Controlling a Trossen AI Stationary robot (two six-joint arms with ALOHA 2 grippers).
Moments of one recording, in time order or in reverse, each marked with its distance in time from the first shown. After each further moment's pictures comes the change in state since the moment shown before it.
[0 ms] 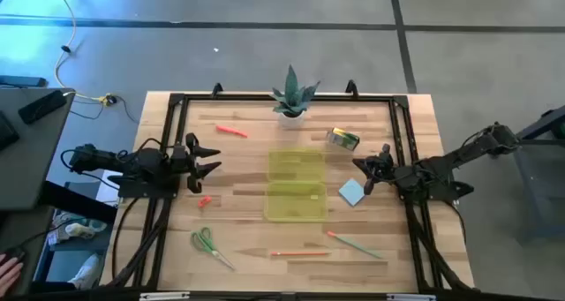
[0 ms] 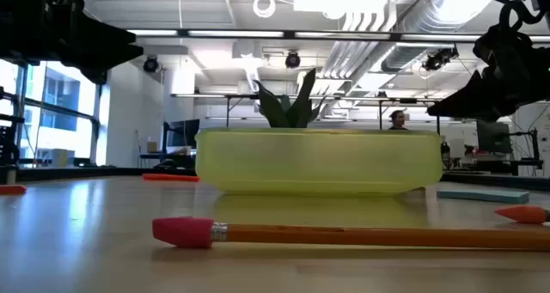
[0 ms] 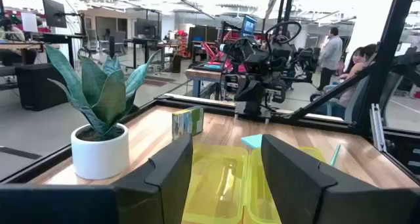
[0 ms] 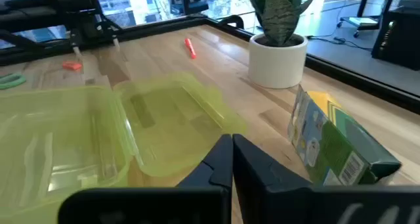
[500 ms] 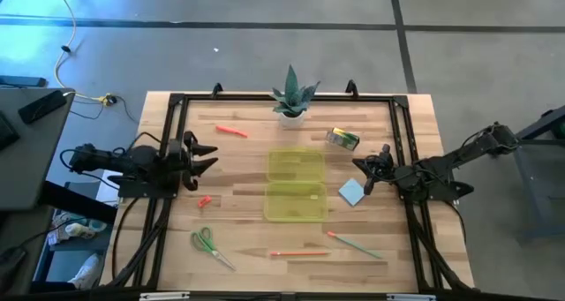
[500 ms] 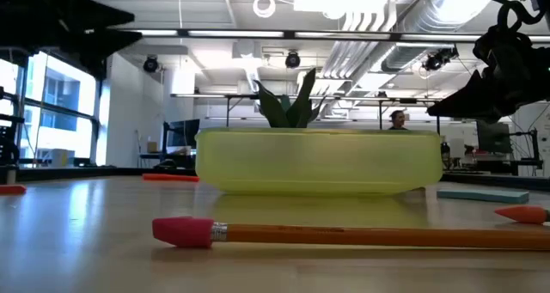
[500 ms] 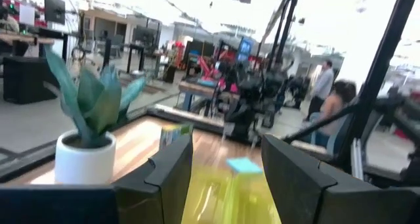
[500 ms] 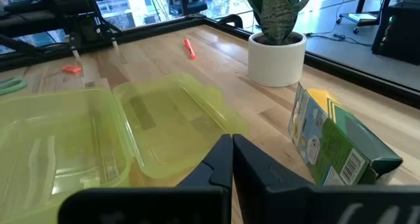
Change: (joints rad) left arm 0.000 0.000 0.044 0.041 0.000 -0.103; right arm 0.000 0.000 0.000 0.000 -0.005 0.021
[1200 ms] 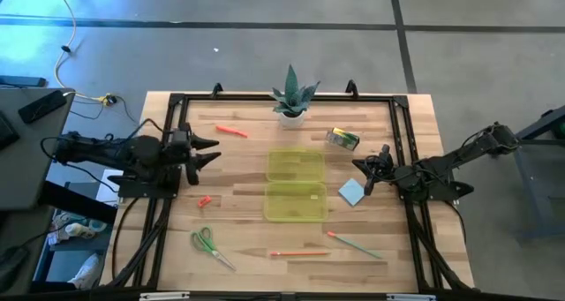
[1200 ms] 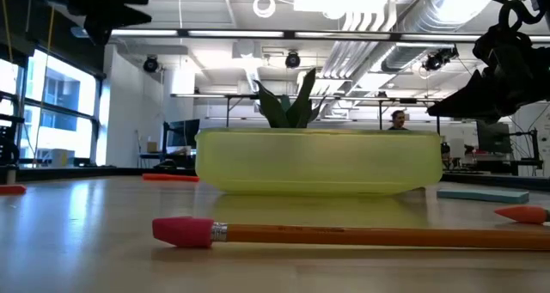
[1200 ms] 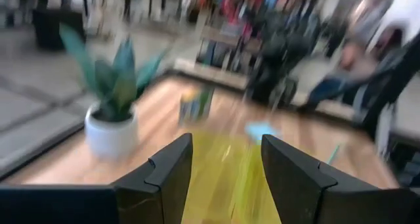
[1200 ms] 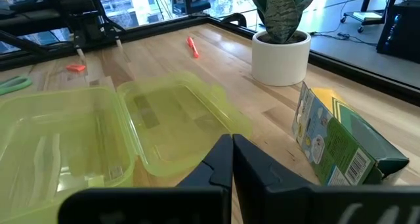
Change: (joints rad) left arm 0.000 0.396 0.416 -0.394 -0.061 -0.114; right arm 0.000 0.000 0.000 0.001 -0.015 -0.001
